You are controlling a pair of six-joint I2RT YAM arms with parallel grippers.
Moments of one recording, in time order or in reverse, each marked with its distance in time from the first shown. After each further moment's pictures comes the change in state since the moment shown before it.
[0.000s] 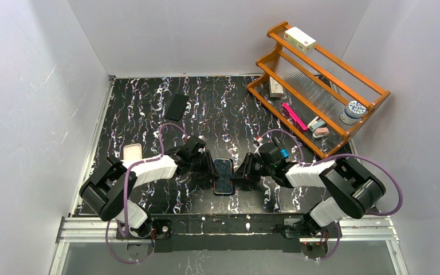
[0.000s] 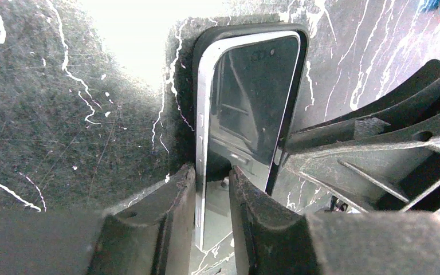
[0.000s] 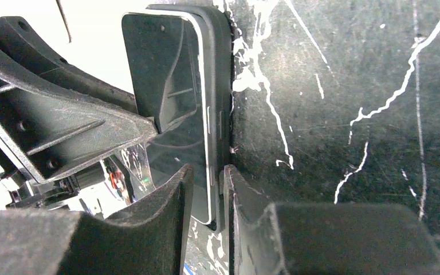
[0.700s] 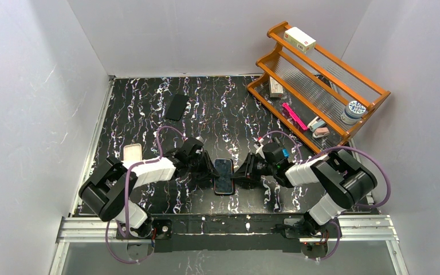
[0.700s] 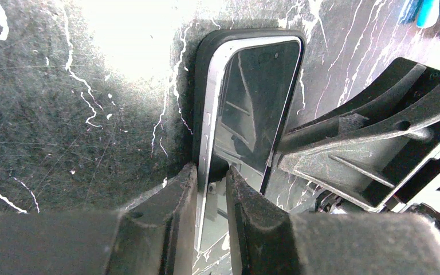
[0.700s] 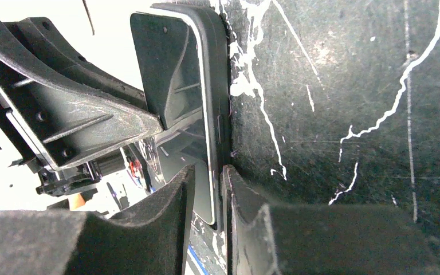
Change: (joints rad) left arm 0.012 -0.002 -0.051 0.095 0.045 -0.061; right arm -0.050 0.097 -0.027 0.166 -0.136 0.040
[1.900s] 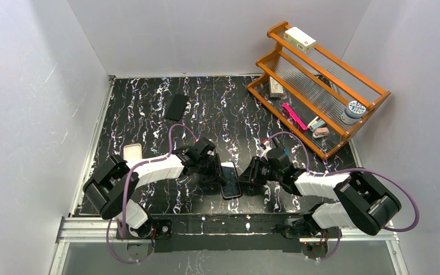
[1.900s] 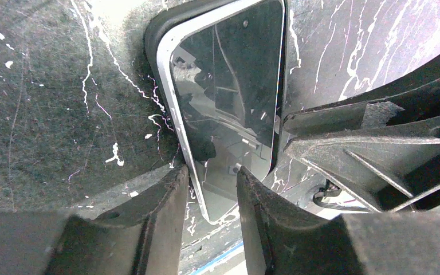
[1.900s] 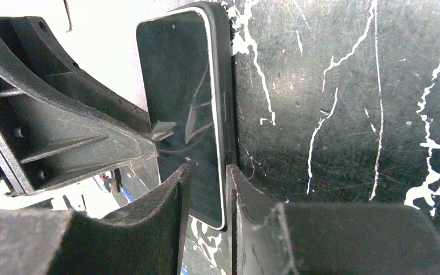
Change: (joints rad) left arm -0.113 0.027 0.140 -0.211 -0.023 0.007; right arm 0.040 -0.259 -0.084 -0.166 0.154 -0.094
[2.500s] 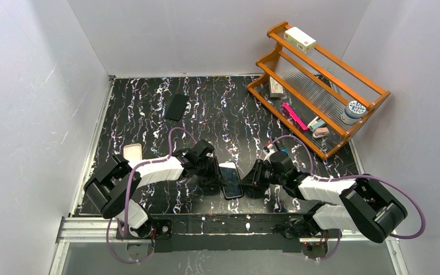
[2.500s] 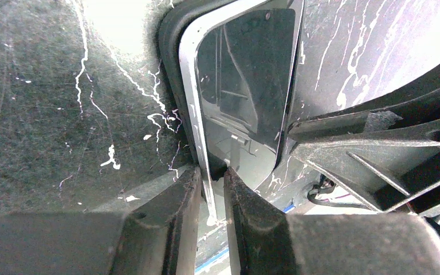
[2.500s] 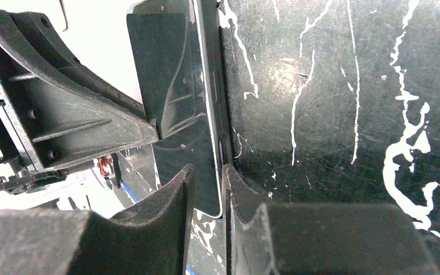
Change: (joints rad) left arm 0.002 0.008 -0.048 0.069 0.034 -0.040; right arm 0.000 -0.068 -0.054 -0.021 0.002 0.029
